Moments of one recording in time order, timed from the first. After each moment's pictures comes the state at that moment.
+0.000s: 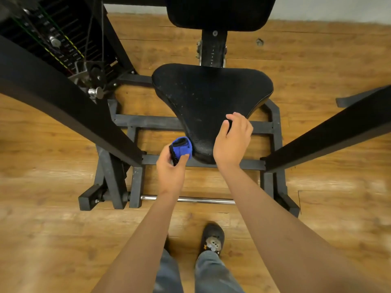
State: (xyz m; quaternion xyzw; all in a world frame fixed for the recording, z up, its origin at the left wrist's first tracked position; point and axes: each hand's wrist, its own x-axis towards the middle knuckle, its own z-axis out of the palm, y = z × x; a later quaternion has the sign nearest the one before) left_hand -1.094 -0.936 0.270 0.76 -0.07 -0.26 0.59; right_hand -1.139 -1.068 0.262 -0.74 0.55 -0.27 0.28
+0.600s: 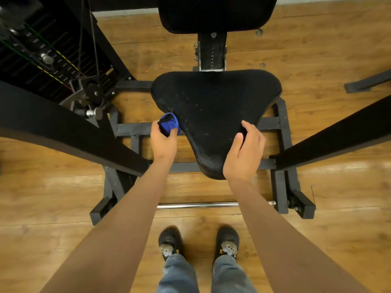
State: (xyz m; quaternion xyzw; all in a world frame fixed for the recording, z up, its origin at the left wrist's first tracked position) left_hand -0.981 -0.995 0.240 0.83 -0.08 -0.23 0.51; right_hand -1.135 -1.063 0.264 -0.69 0.58 -0.30 0.30
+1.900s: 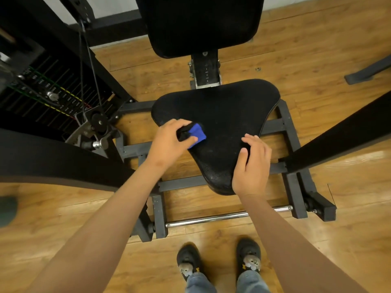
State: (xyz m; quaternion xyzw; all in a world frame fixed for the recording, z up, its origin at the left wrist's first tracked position) left_hand -0.937 -1.019 0.295 0.80 -0.49 -0.23 0.27; right_hand -1.139 -1.065 0.255 -0.71 0.55 -0.32 0.30
